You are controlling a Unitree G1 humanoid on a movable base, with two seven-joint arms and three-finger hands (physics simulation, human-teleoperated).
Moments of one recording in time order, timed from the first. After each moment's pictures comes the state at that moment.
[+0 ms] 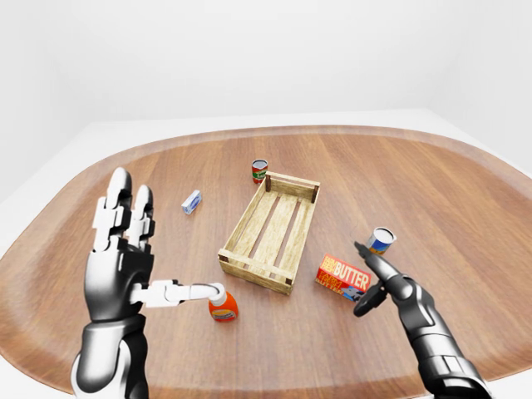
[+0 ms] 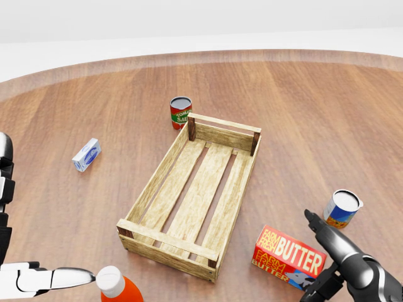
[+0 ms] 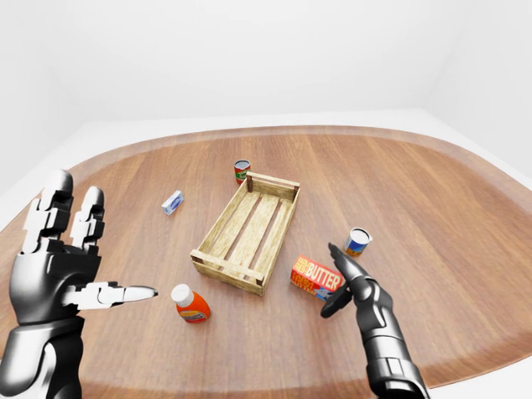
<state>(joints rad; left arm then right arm) 0.20 -0.01 0.25 -0.72 -0.14 0.09 -0.22 -0.24 -0.31 -0.12 0.59 -0.67 0.09 0.35</state>
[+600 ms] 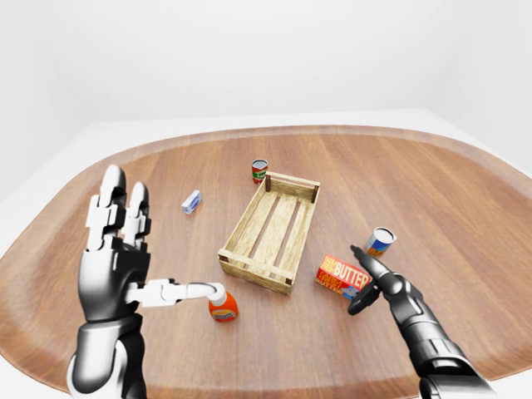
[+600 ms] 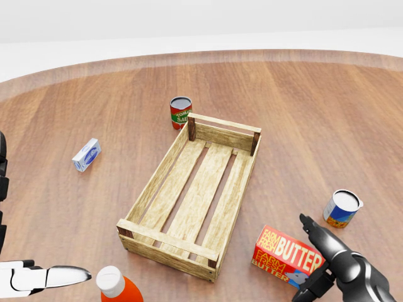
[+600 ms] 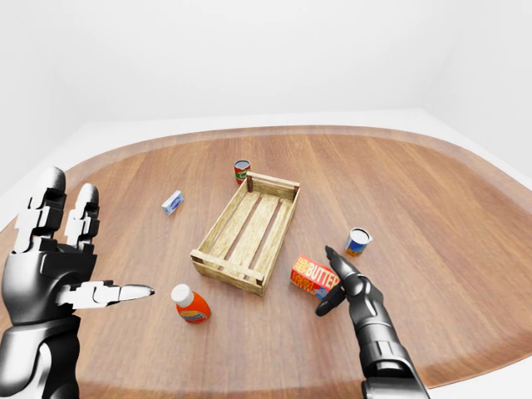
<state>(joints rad) 0.19 0.00 0.26 -0.73 -0.15 0.09 -0.22 -0.35 -0.31 -0.07 0.80 -0.64 0.09 0.29</state>
